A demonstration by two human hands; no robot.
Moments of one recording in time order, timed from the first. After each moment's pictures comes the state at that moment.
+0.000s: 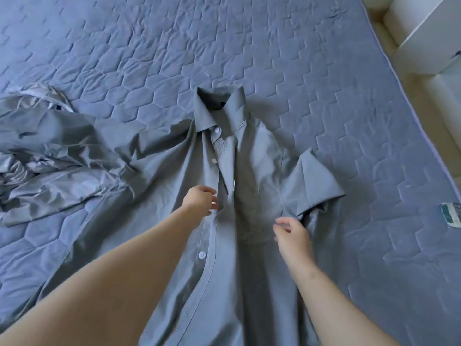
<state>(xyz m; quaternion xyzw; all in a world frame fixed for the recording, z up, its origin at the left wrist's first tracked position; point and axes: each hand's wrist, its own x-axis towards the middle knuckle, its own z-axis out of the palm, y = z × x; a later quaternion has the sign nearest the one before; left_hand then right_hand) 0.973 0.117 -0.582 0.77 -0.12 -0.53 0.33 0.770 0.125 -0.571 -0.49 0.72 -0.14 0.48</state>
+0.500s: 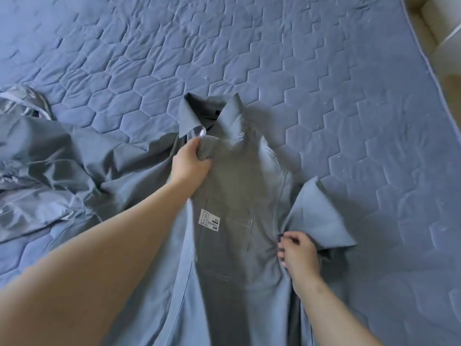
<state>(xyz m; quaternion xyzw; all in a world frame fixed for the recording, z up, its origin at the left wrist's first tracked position) 1.004 -0.002 -0.573 0.83 -0.33 -0.27 0.36 0.755 0.029 -0.639 -0.40 0.73 -0.16 0.53</state>
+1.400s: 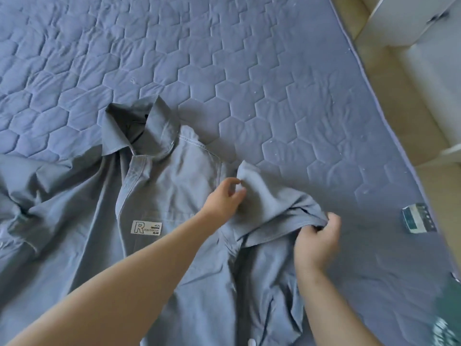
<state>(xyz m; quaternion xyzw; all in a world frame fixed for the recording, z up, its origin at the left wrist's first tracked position) 0.819 -0.026 -0.577 0.72 -0.35 -0.54 0.27 0.655 -0.004 -0.572 -0.35 0.81 -0.37 0.29</state>
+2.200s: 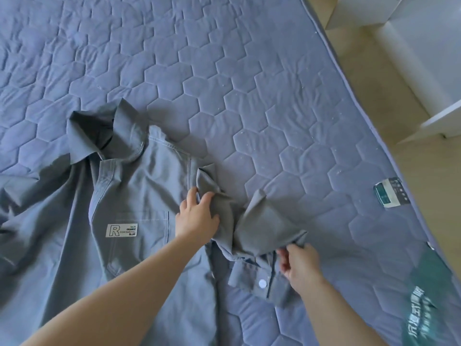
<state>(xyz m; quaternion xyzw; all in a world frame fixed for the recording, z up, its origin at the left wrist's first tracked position) 0.788 0.006 -0.586 0.79 -0.52 -0.31 -0.02 0.588 0.028 -0.601 -0.03 0.76 -0.31 0.58</state>
